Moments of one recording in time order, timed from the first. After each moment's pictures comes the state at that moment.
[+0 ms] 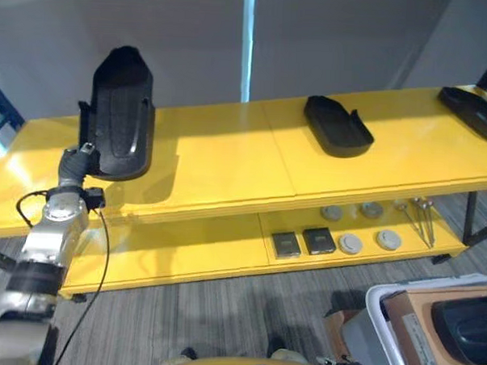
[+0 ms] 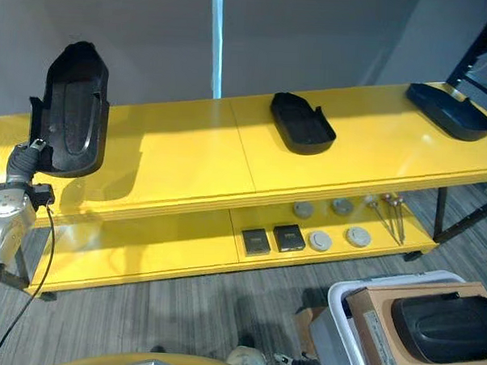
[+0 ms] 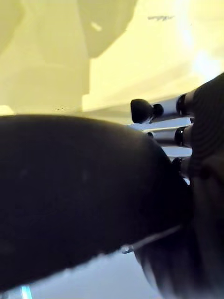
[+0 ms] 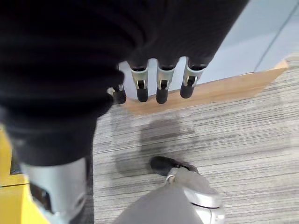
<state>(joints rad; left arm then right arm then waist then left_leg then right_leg) -0.44 0.68 -0.06 0.45 -0.48 0.18 0.31 0.13 -0.33 0.16 1.04 0.17 0.09 -0.11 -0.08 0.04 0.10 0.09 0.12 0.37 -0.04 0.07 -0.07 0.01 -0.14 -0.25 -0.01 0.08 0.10</state>
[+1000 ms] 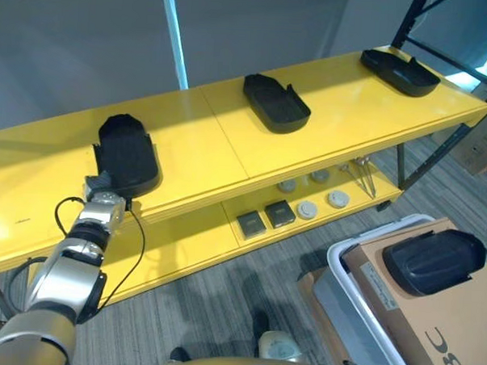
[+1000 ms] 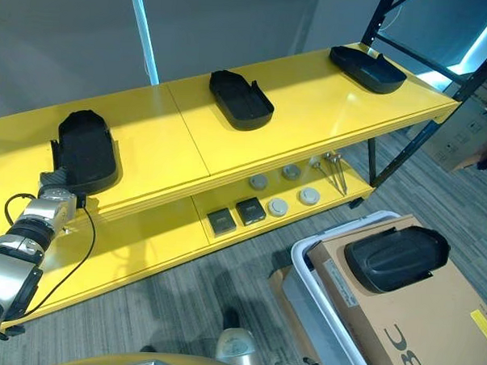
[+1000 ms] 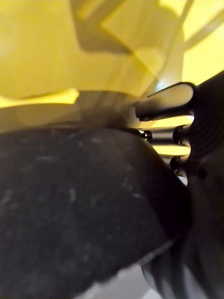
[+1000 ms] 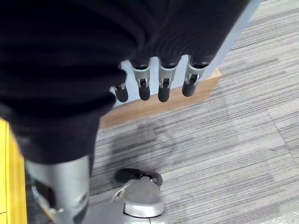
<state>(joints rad) -0.73 0.49 -0.24 1.01 -0.40 0.32 0.57 0.11 -0.36 0.22 1.11 0.16 0.04 -0.08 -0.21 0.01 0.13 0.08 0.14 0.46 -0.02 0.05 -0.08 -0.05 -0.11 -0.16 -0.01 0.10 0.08</state>
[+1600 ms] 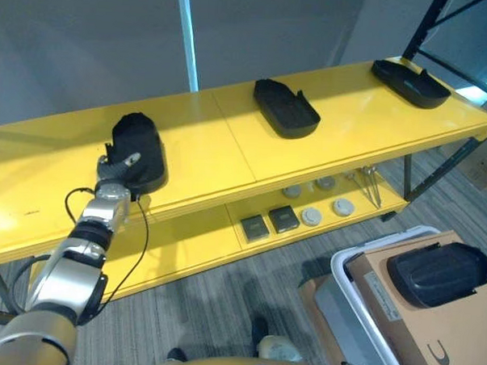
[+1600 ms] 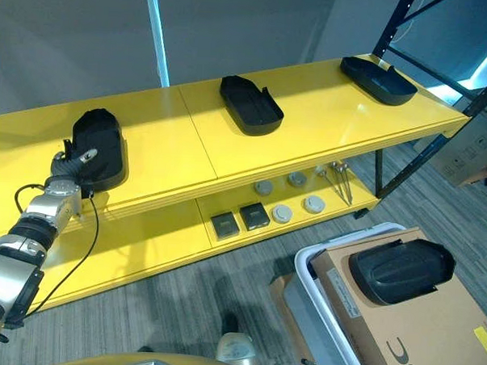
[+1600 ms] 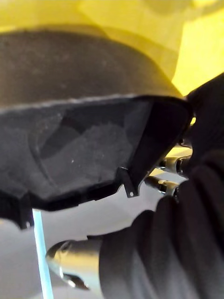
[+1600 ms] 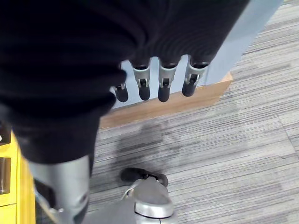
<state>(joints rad) -0.71 0.48 -0.25 0.81 -0.46 0.19 0.49 0.12 -0.34 0.23 1.11 0.15 0.02 -0.08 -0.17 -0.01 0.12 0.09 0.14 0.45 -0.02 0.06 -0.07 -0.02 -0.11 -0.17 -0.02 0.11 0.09</state>
